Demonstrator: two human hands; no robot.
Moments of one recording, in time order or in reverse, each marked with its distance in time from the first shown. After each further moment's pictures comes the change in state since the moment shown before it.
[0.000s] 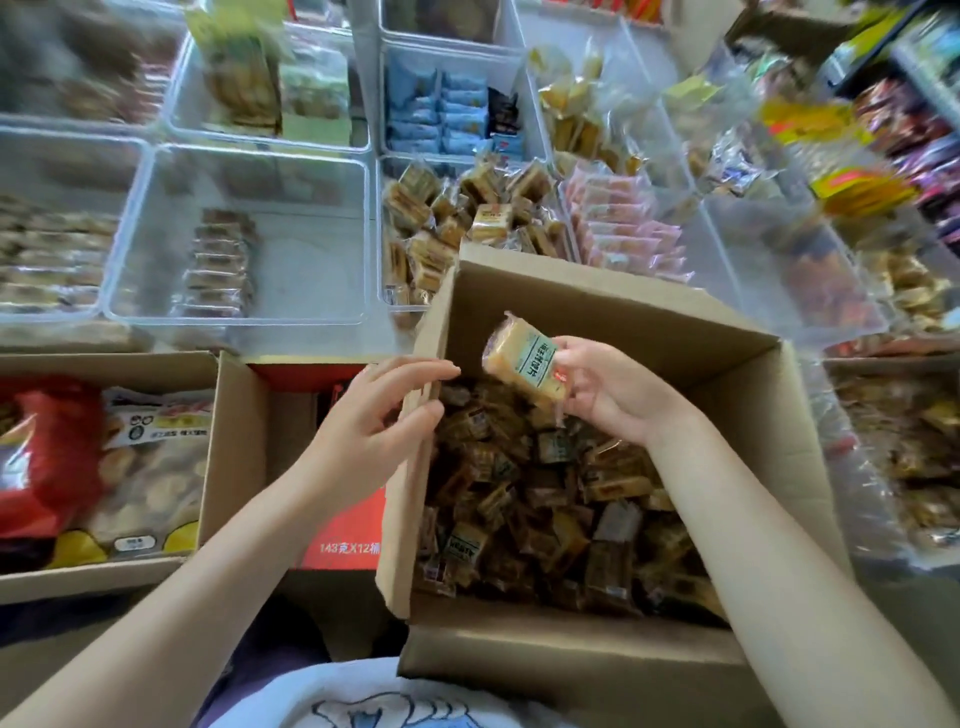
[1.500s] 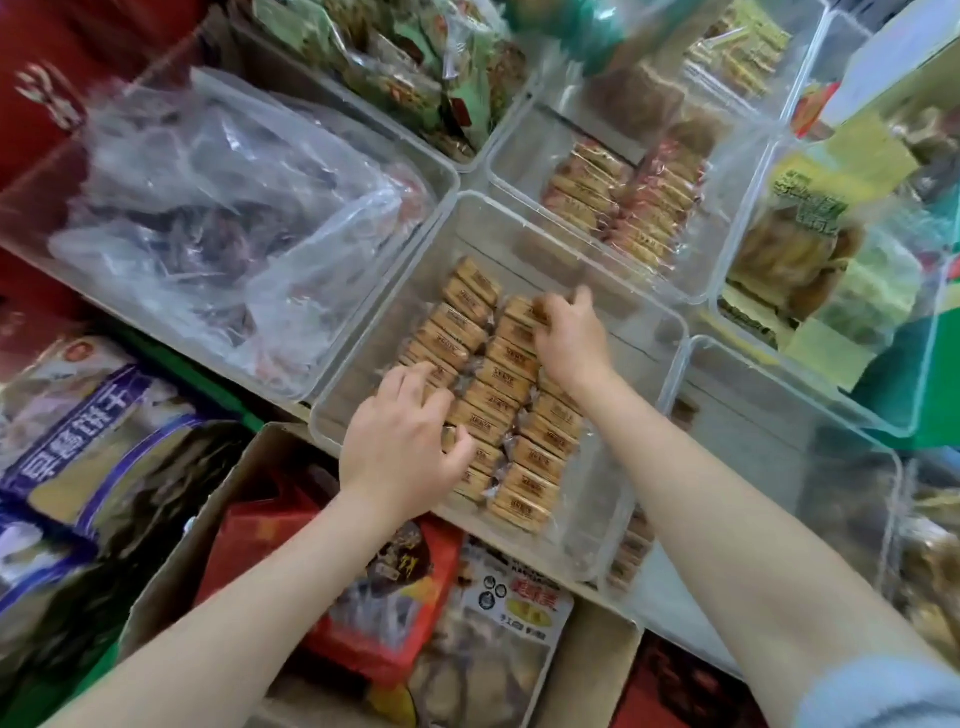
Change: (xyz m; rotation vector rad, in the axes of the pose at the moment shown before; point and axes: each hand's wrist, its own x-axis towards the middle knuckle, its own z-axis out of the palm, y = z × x) left_hand 0.031 -0.313 -0.444 0.772 0.287 -0.566; right_hand 0.562 -0.031 0.508 -1.542 0.088 -0.307
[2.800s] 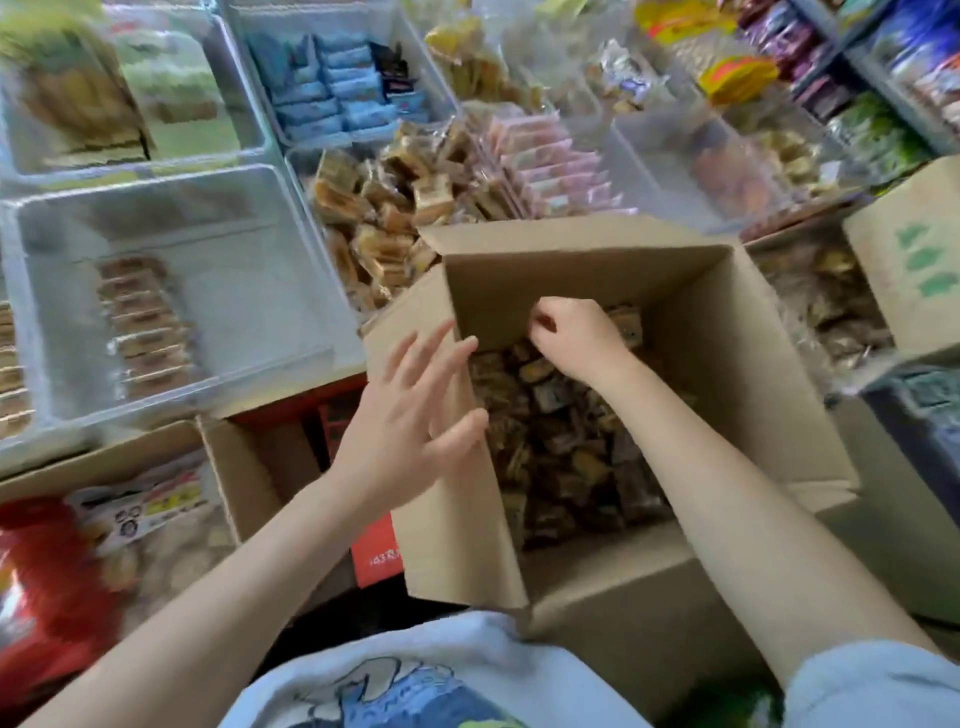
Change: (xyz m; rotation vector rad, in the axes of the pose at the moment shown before) left_hand -0.288 0.409 0.068 -0.346 -0.394 0.928; right_hand -0.579 0.387 -0.105 0.222 0.297 0.621
